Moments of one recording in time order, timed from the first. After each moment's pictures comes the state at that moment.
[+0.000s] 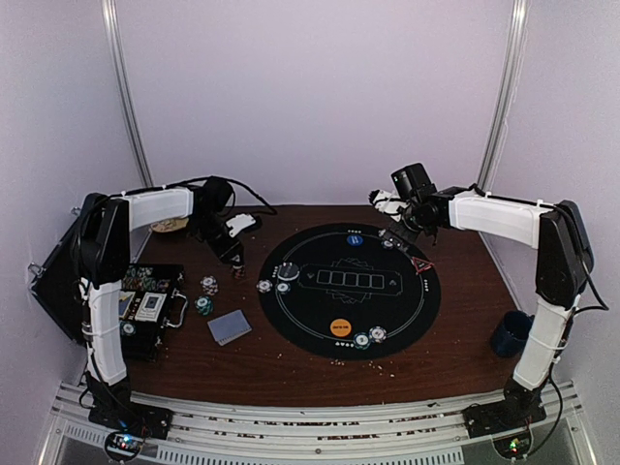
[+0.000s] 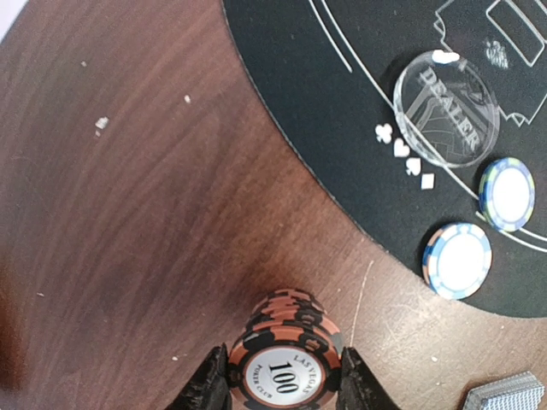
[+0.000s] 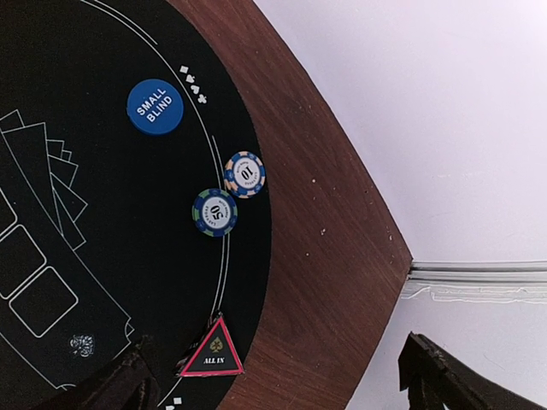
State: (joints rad) left arm -0.36 2.11 1.69 -0.79 0.17 0.54; right arm 0.50 1.83 1.45 -0.41 0.43 -0.60
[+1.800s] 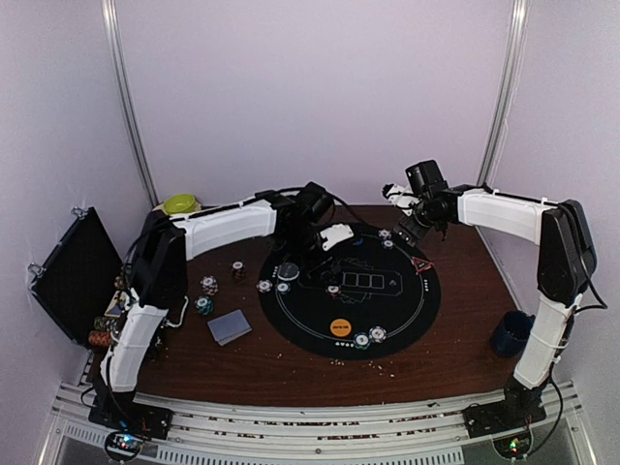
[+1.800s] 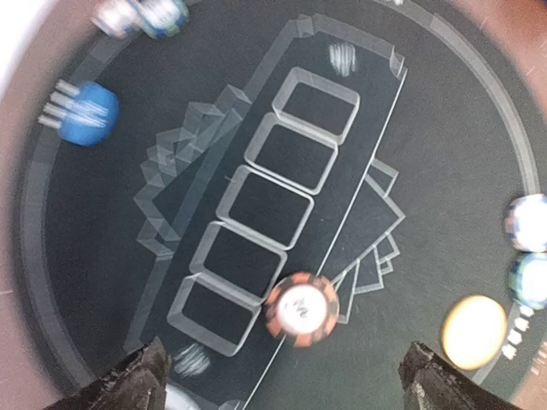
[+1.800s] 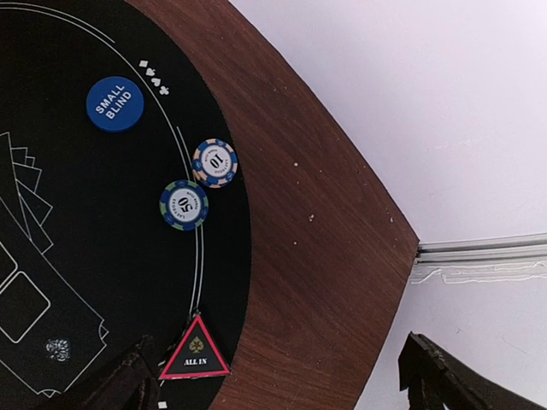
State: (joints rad) left arm -0.81 2.38 2.14 -0.81 0.20 0.42; right arm 0.41 1.83 1.45 -0.39 0.38 -0.56
